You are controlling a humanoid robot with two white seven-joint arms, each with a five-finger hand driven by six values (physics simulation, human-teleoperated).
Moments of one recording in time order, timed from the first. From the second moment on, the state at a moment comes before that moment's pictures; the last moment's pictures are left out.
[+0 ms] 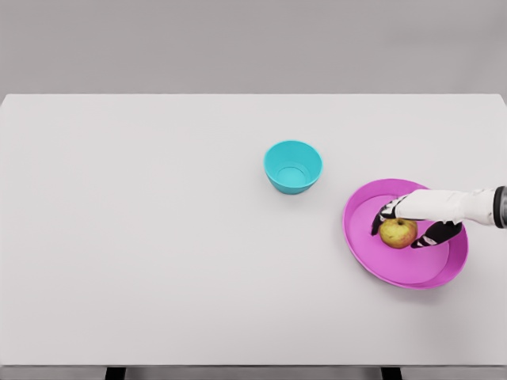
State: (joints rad) left arm 0.11 0.00 -0.01 -0.05 0.70 0.06 -0.10; right arm -0.88 -1.12 1.27 -1.51 0.00 -0.47 0.45
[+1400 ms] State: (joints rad) left arm 0.11 0.00 -0.01 -0.05 0.70 0.06 -0.10; right arm -1.10 -0.60 1.13 -1.20 0.06 -0.35 0.59
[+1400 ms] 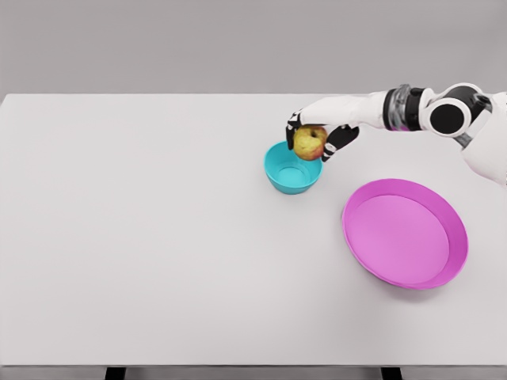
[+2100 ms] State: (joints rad) left arm 0.11 0.00 -0.01 -0.05 0.70 0.06 -0.10; right arm -1.08 -0.69 1.10 -1.39 0.08 -0.26 0.58
